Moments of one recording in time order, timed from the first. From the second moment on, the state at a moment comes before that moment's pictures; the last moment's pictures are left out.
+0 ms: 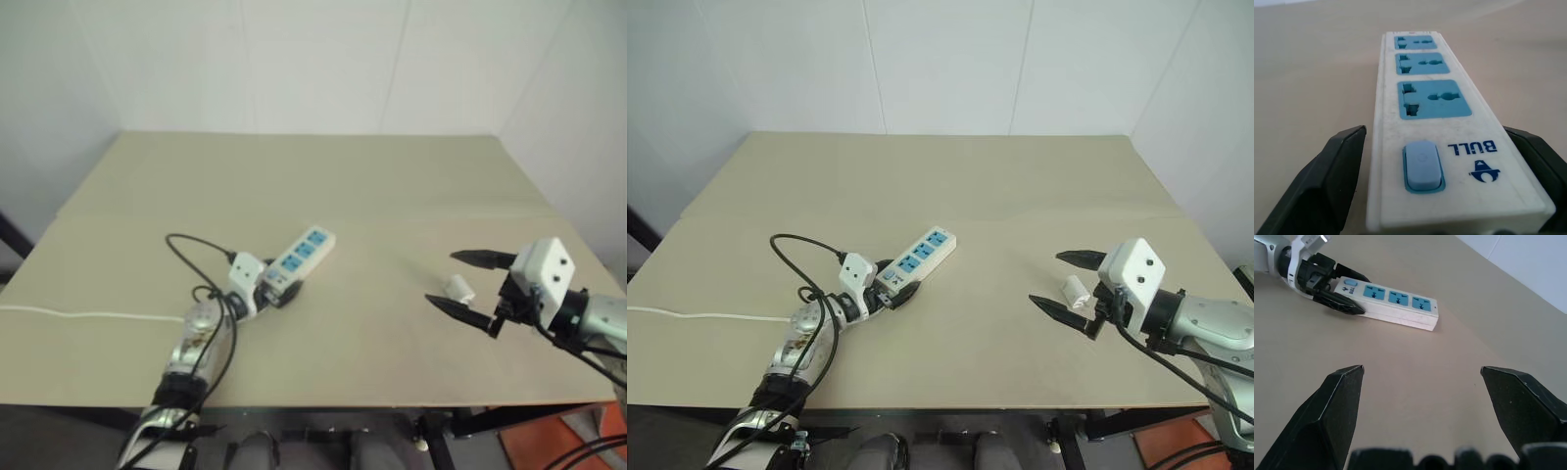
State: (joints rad) left arm -0.42 0.25 -0.05 0.35 -0.12 0.06 -0.64; right arm -0.02 -0.87 -0.34 -0.47 0.50 0.38 0.91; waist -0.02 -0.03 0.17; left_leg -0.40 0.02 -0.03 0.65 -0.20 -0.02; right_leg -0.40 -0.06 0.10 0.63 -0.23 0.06
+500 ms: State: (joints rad) left arm -0.37 0.27 -0.09 0.21 -0.11 0.18 -0.64; right arm -0.08 -0.87 -0.34 -0.48 0.52 0.38 0.91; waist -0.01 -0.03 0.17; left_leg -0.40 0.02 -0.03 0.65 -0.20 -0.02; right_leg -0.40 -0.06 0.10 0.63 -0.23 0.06
